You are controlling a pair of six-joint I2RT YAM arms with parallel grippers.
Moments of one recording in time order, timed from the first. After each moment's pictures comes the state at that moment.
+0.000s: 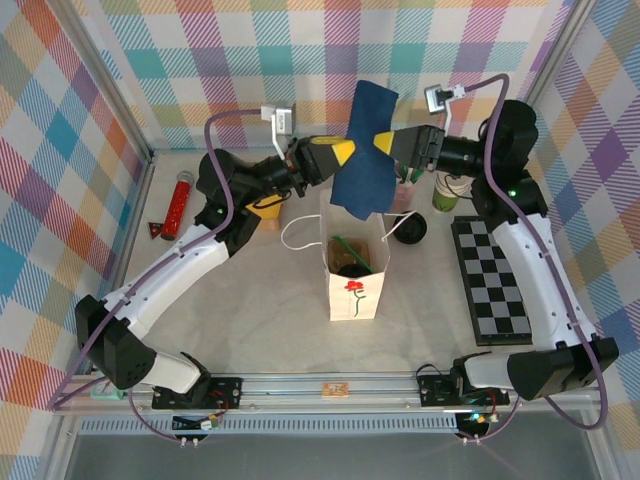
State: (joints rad) left arm -0.65 1.43 1.38 0.61 0.72 -0.87; right arm 0.24 1.32 1.56 -0.17 -1.09 0.81
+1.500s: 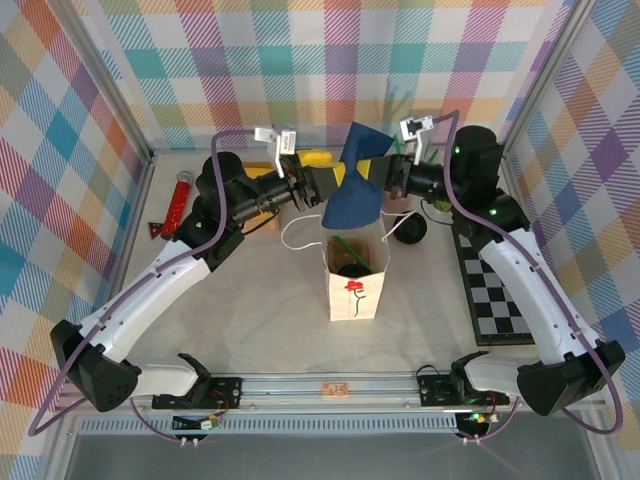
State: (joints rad) left arm -0.65 1.28 1.32 0.09 0.44 -0.47; right arm 0.40 1.25 1.42 -0.32 -0.75 0.53
